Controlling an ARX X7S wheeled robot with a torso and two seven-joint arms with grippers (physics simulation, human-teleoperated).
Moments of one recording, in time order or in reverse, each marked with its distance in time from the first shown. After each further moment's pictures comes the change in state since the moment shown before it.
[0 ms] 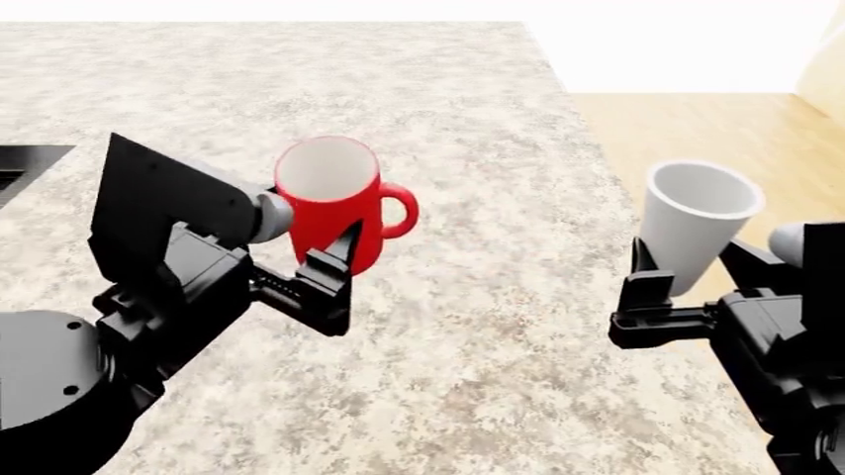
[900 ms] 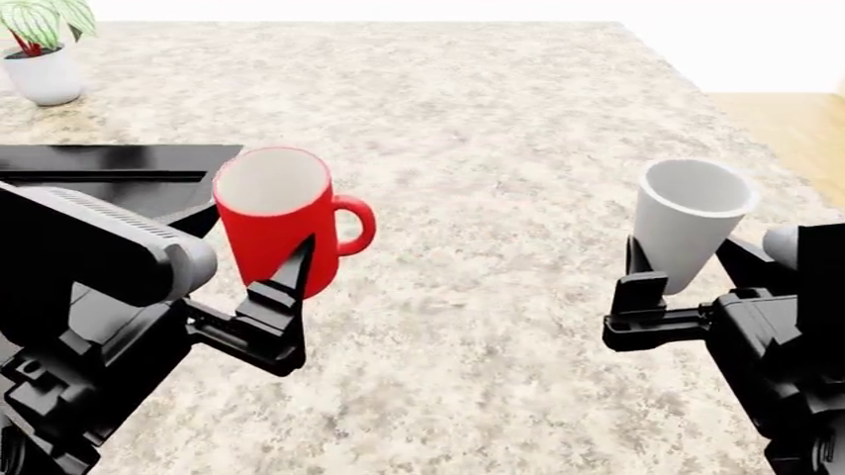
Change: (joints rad) left arm 0.176 -0.122 -0.197 0.177 -0.131 0.067 -0.114; right arm 0.035 0.008 -0.027 -0.031 0.024 0.011 0.038
